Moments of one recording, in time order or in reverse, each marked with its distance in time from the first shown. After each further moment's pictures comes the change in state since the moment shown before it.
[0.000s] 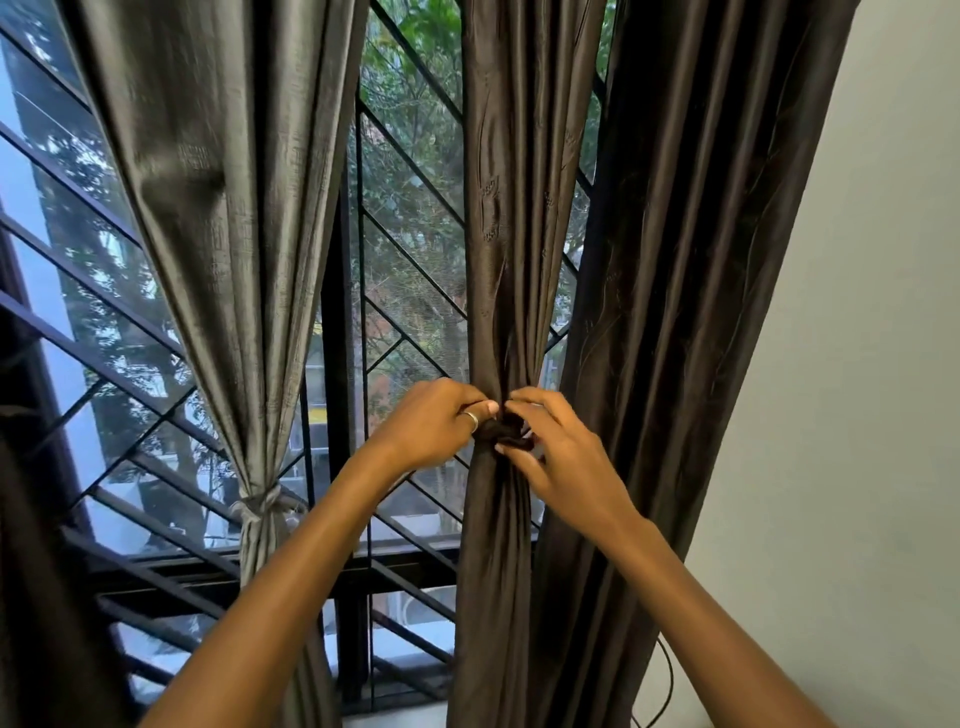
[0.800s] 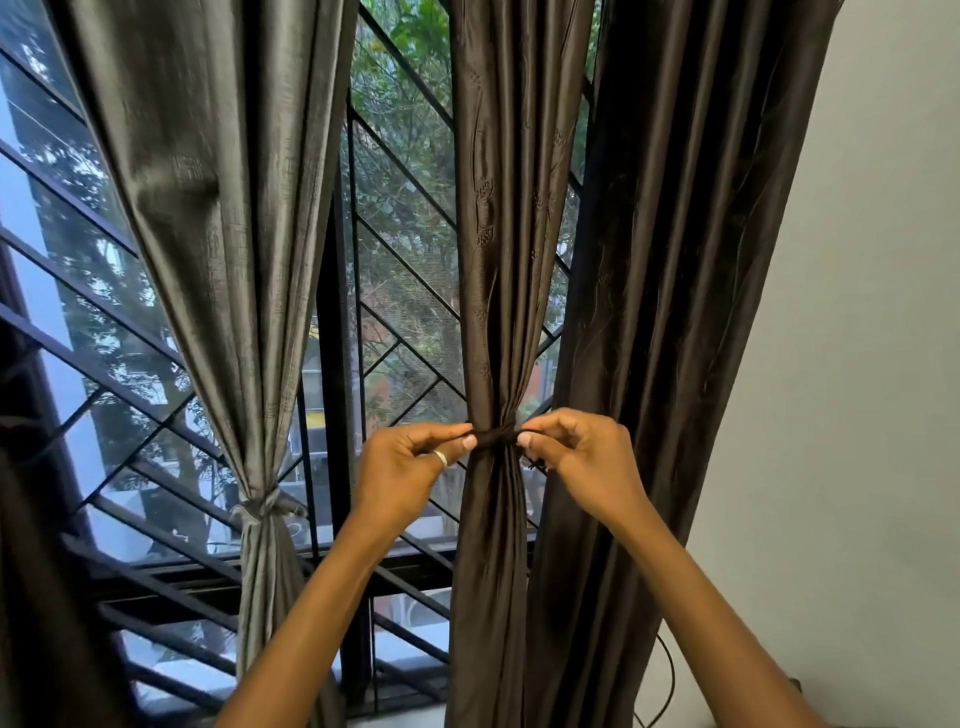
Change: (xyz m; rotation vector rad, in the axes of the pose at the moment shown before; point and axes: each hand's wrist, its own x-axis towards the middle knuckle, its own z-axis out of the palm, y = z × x) left_hand -0.046 -0.010 0.040 -0.750 0.437 -0.164; right_hand -0.005 0.006 -0.018 0.420 0.052 0.433
